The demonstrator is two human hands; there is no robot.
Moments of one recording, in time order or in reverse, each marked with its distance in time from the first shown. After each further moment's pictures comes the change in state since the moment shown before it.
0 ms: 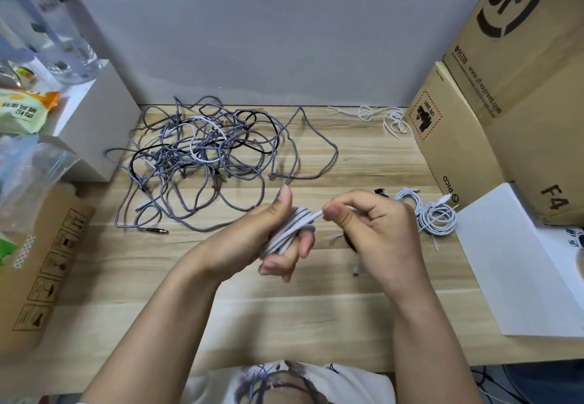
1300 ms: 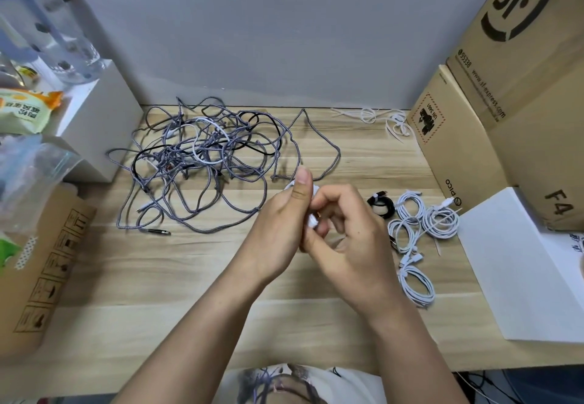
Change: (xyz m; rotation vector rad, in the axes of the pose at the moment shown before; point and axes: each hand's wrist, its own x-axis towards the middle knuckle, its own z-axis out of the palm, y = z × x) left_hand 0.019 0.006 0.027 0.350 0.599 0.142; right_hand -0.003 0.000 0.029 -0.158 0.033 -0.264
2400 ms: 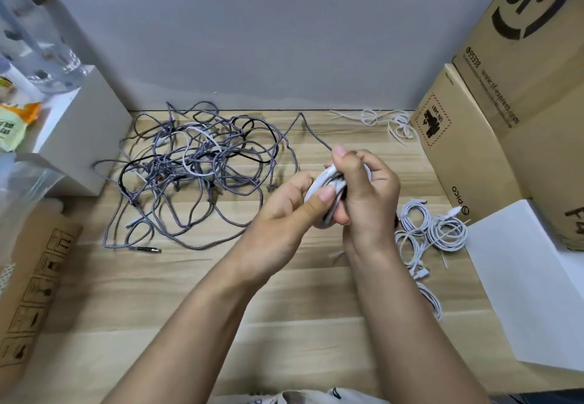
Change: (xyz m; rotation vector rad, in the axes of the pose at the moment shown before) left_hand 0.033 0.005 -0.004 -0.295 -0.205 0.155; right_hand 0.074 0.027 0.007 0.712 0.315 0.527
